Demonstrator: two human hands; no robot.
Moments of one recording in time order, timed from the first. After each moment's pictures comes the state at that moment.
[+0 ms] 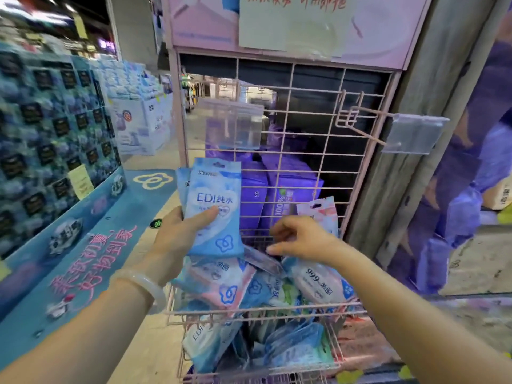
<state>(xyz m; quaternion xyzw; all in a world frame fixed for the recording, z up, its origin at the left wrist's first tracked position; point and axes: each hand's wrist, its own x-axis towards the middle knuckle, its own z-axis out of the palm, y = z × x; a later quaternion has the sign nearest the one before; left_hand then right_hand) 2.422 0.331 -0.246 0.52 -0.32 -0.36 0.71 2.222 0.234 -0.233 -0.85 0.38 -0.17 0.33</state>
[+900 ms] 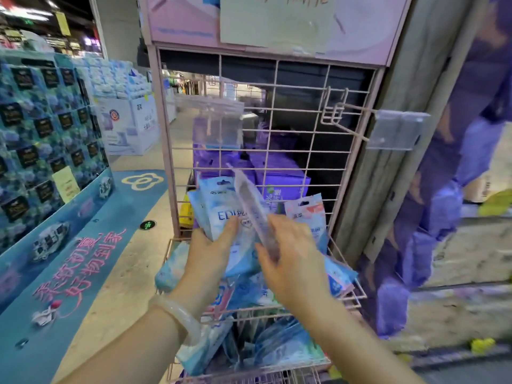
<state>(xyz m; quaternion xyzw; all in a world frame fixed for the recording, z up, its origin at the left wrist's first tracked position) 2.361 0.323 -0.267 0.54 -0.28 -0.36 0.71 2.224 0.306 -0.253 -0.81 0.38 -0.45 0.03</state>
